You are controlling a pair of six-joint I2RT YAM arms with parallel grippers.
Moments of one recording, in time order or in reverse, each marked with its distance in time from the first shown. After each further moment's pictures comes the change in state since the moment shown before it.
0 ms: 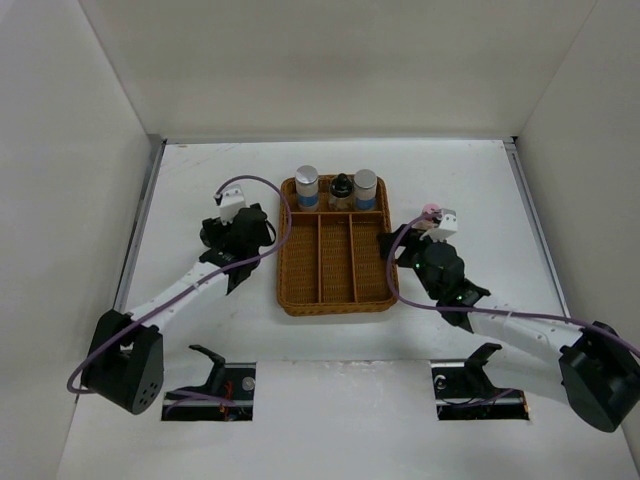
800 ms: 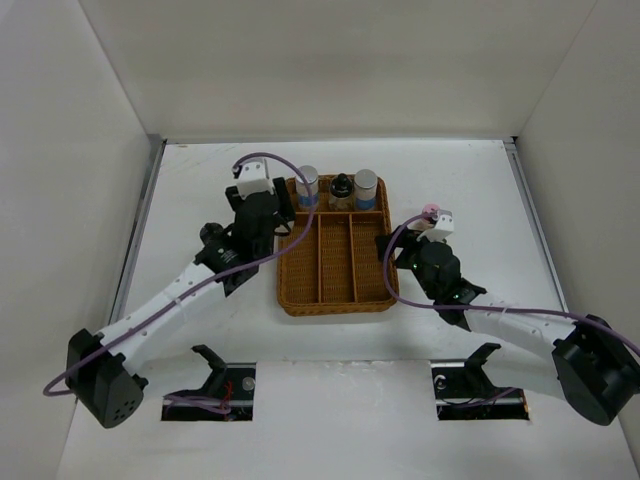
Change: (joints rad) left arm -0.217 -0.113 0.238 -0.007 0.000 0.088; right arm 0.000 0.047 0.000 0.008 -0.009 0.001
